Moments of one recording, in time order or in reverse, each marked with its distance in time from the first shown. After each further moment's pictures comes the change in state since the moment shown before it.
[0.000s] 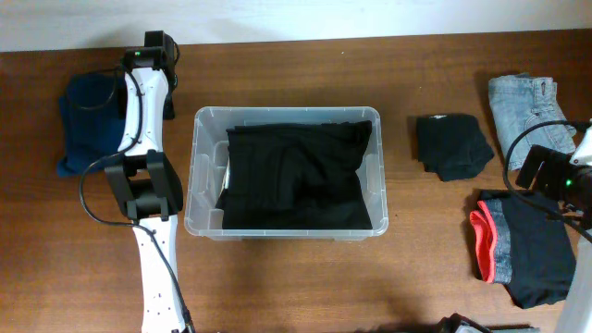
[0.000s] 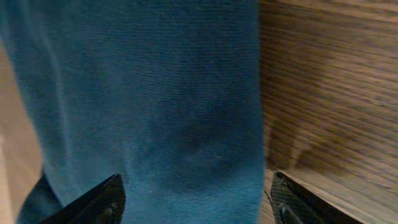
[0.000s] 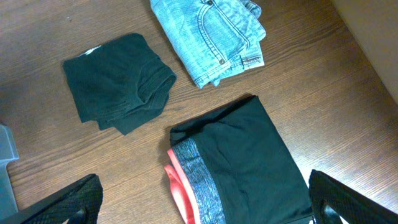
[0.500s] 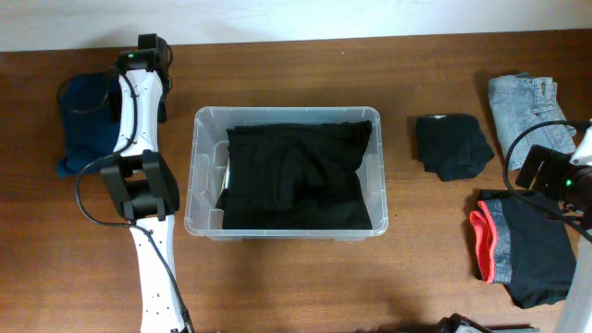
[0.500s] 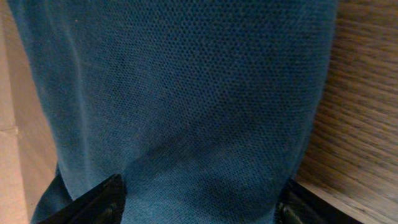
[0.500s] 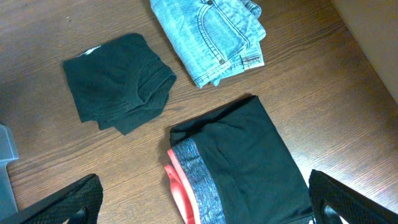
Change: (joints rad) left arm 0.027 0.016 0.000 -0.004 -0.042 0.000; right arm 0.000 0.000 0.000 0.000 0.000 -0.001
